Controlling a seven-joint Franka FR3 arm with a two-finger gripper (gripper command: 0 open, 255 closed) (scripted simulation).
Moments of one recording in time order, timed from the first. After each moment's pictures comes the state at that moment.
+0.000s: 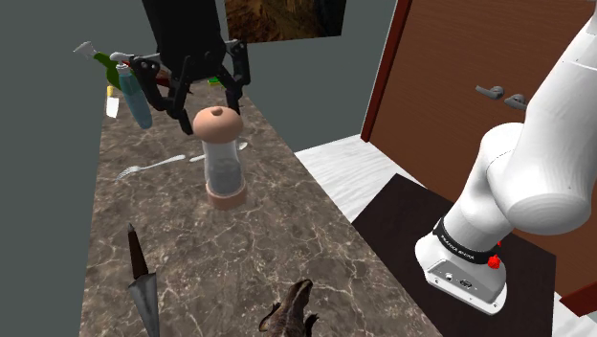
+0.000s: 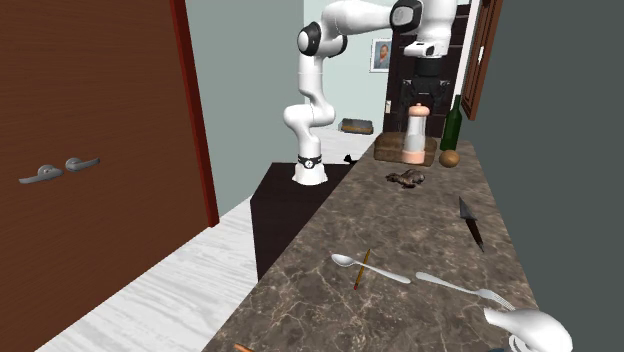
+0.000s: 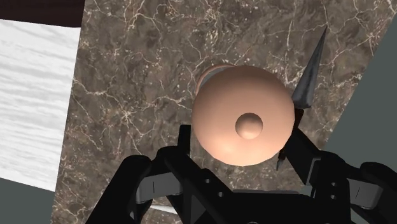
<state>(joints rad) 0.38 0.05 0.36 -1.62 0.04 1.59 0.81</state>
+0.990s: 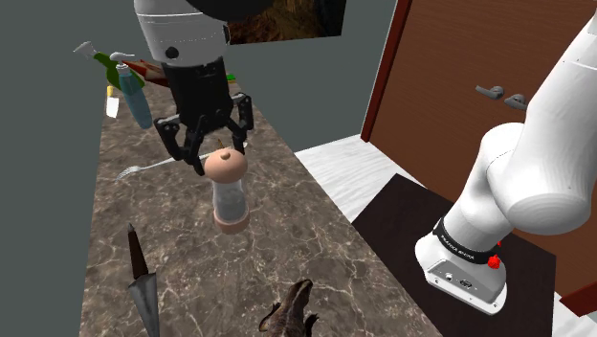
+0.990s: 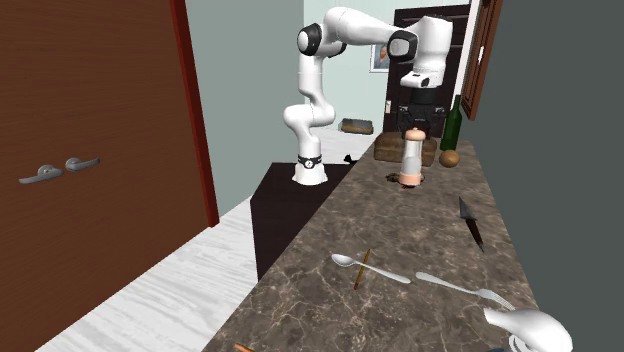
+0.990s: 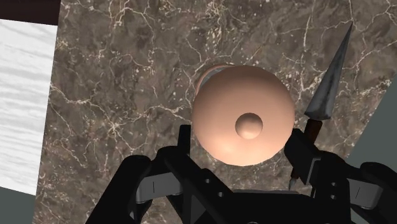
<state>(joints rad) 0.38 0.04 0.36 -1.83 0.04 1.80 0.80</state>
